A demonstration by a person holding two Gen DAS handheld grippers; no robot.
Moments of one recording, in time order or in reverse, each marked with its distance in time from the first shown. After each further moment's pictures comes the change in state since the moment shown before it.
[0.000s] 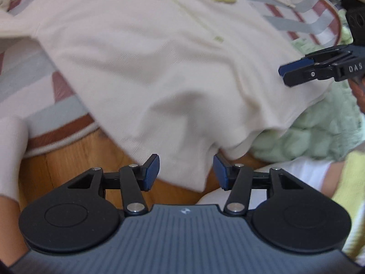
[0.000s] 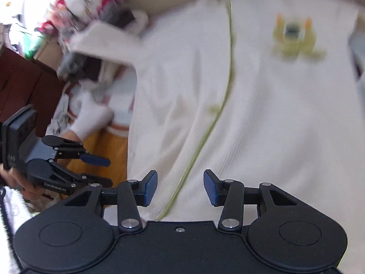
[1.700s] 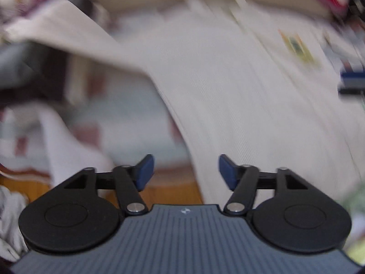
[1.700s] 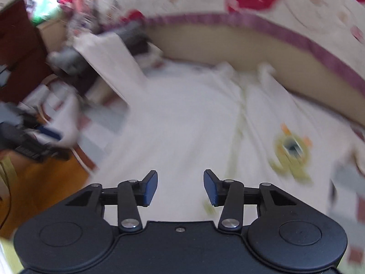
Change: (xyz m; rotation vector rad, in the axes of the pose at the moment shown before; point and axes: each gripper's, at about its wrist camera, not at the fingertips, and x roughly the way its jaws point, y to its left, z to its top) left arm -0.091 0.078 0.054 -0.204 -0.325 0.409; right arm 0.001 0.112 0.064 -0.498 -0.314 -0.256
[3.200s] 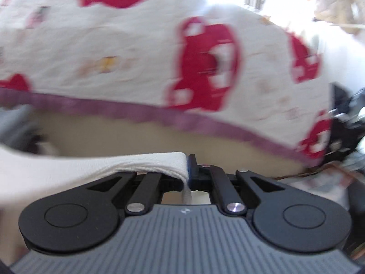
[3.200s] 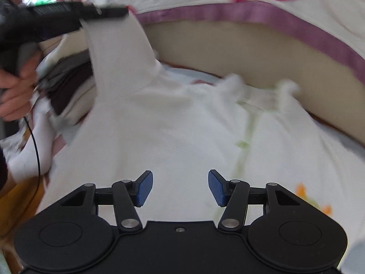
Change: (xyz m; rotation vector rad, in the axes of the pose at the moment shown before) left arm 0.035 -0.067 0.173 -0.093 -0.659 -0.412; right arm 0.095 -0.110 0.046 0.076 0.057 0.060
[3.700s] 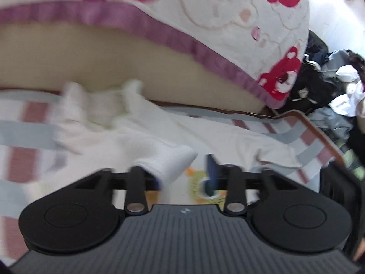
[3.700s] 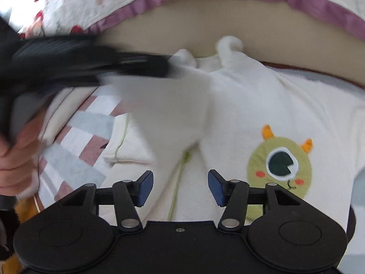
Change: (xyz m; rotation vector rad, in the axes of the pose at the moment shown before) left arm 0.062 -0.045 -0.083 -0.054 0.380 -0.107; right arm -0.001 -0.061 -0.046 0.264 -0.014 -0.029
